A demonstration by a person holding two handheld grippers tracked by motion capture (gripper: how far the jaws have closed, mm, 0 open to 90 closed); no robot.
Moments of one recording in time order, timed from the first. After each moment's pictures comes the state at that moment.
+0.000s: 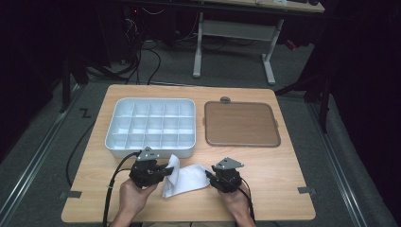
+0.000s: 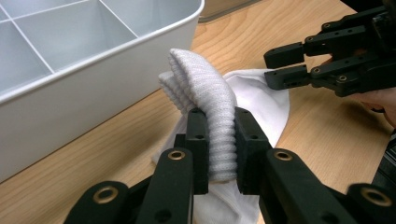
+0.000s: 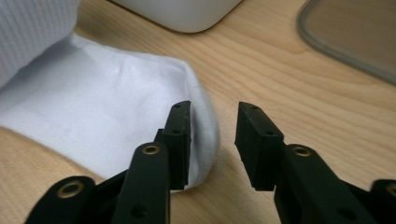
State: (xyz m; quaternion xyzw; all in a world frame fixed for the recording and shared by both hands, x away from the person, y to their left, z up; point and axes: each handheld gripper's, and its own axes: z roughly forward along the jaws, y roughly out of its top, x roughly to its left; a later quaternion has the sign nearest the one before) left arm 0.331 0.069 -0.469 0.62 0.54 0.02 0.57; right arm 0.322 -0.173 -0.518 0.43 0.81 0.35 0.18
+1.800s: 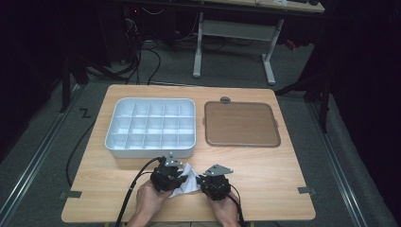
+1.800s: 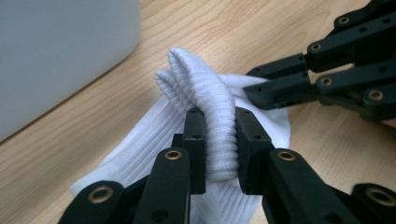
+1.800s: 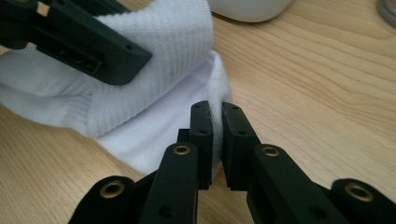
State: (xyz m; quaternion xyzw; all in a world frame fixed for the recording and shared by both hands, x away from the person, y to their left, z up) left arm 0.329 0.020 -0.503 0.68 0.52 0.04 0.52; right arm 0.306 -0.138 -0.526 0.43 0.81 0.36 0.14
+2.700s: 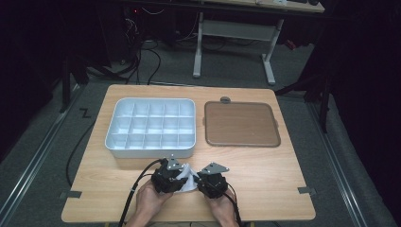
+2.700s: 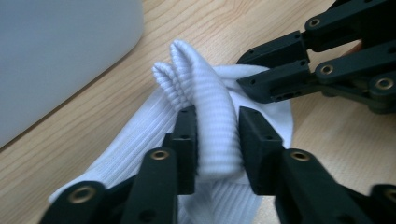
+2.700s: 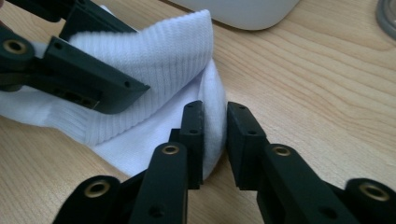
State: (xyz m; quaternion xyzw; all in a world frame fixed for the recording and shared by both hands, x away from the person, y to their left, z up) left arm 0.325 0.018 -0.512 0.69 0.50 0.05 0.52; right arm 0.312 -0.132 -0.526 0.43 0.81 0.35 0.16
